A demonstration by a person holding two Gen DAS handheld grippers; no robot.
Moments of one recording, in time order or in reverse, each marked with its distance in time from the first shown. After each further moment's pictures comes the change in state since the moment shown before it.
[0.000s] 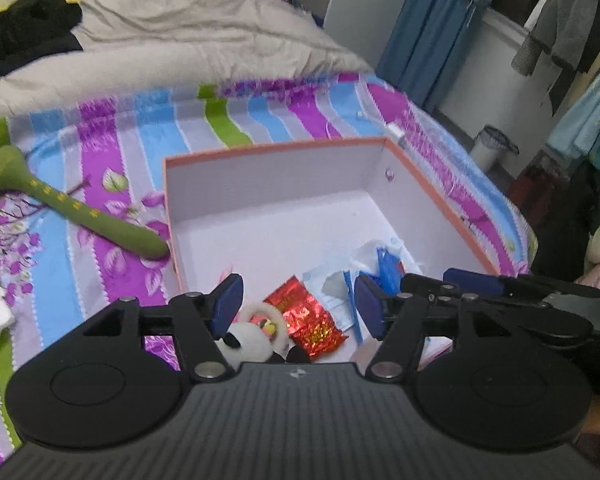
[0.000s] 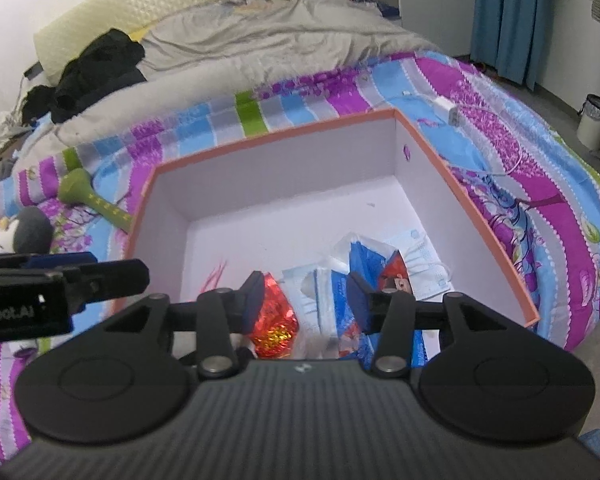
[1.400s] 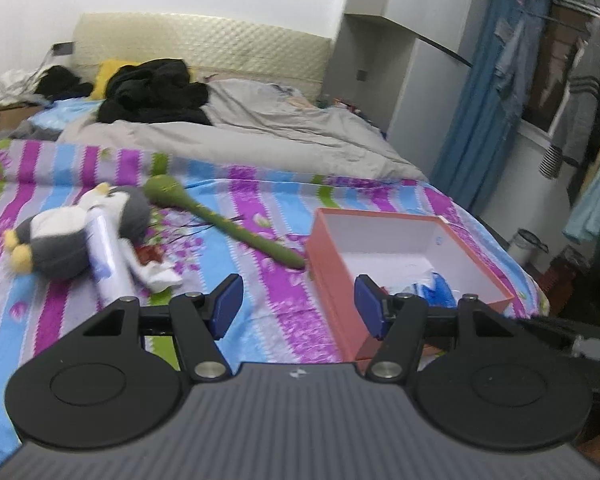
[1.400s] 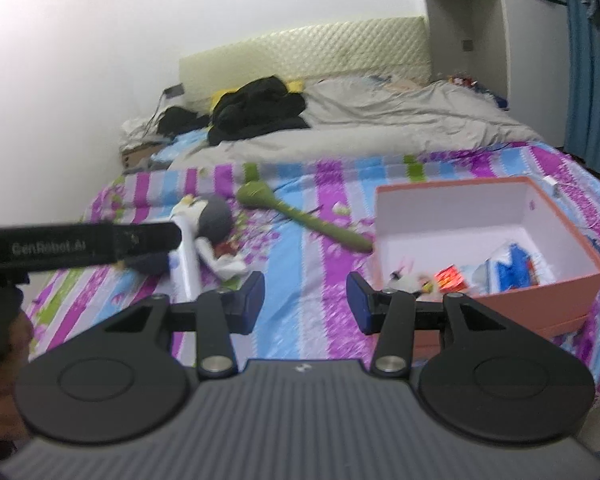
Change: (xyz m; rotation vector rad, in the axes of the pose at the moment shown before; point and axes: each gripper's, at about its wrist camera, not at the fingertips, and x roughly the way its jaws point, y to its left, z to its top) left arm -0.281 0.097 -0.183 -0.122 -0.361 0.142; right arm -0.169 0.155 -0.131 -0.203 -0.228 0.284
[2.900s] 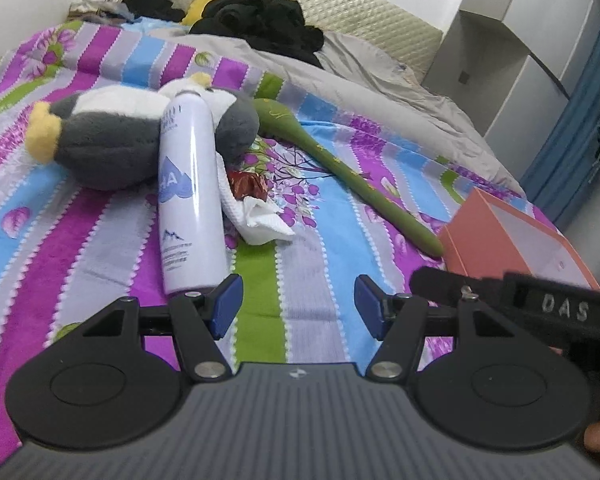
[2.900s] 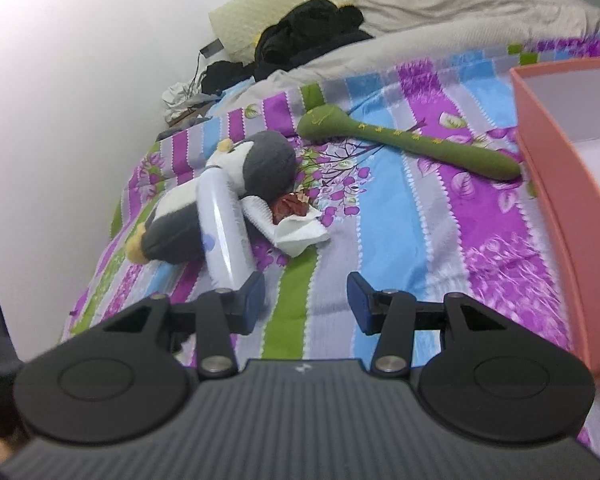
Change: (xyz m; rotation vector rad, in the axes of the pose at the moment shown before) left arm 0.176 0.167 -0.072 -0.259 0.055 0.159; right arm 0.234 0.028 -0.020 0.173 0.178 0.253
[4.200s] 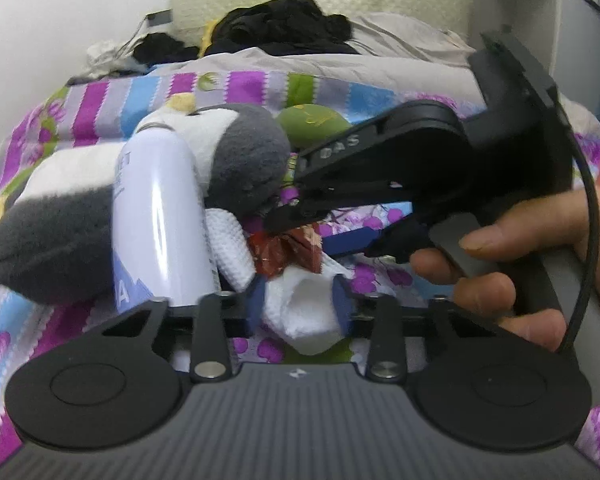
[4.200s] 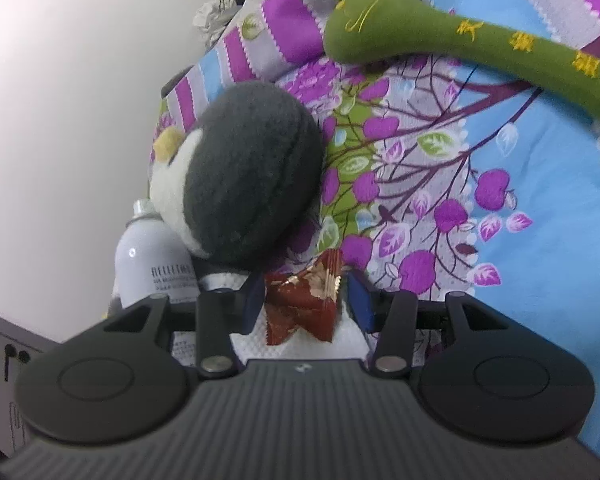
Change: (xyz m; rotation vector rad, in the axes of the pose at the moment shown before) left arm 0.172 -0.008 0.047 0.243 -0.042 0.278; right arm 0.281 -0.044 0.100 0.150 0.384 0.353
